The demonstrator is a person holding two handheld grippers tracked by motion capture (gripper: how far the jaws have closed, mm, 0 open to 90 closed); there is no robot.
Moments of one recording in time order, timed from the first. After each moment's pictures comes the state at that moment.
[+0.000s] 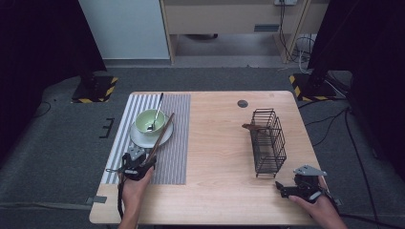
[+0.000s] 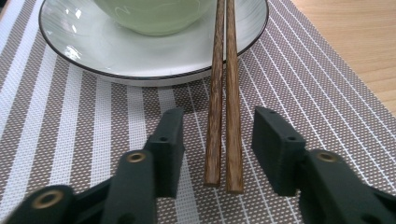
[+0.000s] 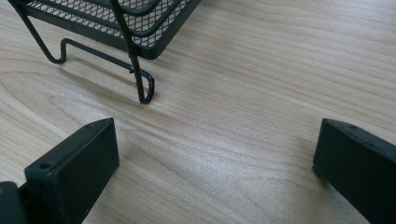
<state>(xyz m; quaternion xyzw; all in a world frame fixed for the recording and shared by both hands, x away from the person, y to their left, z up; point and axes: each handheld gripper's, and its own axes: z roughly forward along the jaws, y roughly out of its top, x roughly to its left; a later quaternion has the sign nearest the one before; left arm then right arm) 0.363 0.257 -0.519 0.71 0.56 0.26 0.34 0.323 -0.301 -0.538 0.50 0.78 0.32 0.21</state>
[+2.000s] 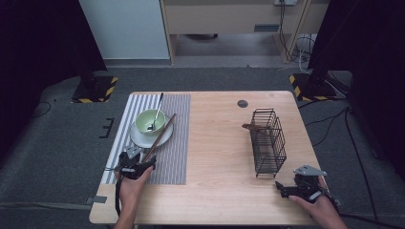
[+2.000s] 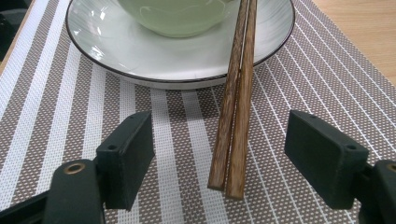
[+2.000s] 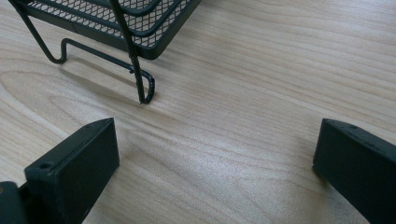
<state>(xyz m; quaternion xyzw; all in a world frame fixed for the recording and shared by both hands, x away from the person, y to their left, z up) 0.371 0.266 -0.519 0.70 0.57 0.27 0.33 0.324 -0.301 -0.538 0.50 0.78 0.32 0.20</state>
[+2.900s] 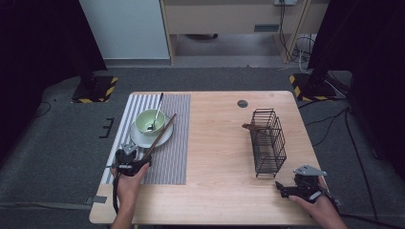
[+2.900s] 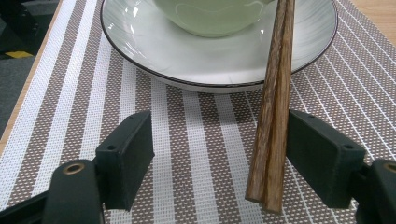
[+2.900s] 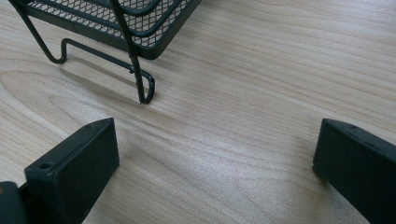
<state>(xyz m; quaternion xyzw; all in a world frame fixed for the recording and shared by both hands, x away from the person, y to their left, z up) 0.378 0.279 -0.518 0.69 0.59 0.28 0.31 0.323 -0.301 -0.538 0.50 0.78 0.32 0.20</state>
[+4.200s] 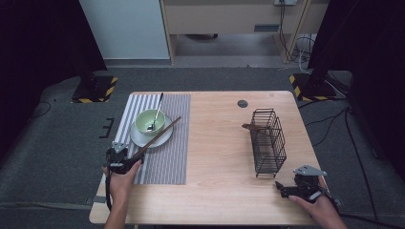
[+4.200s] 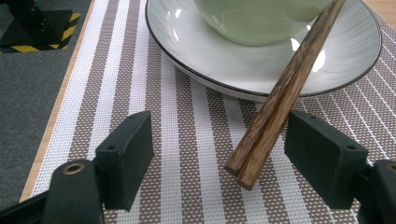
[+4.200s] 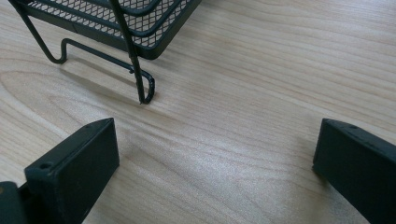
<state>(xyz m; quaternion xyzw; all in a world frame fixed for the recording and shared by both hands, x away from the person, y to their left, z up) 0.383 0.308 -0.517 0.67 0.61 0.28 0.33 0.323 -0.301 -0.538 0.50 0.78 0.32 0.20</state>
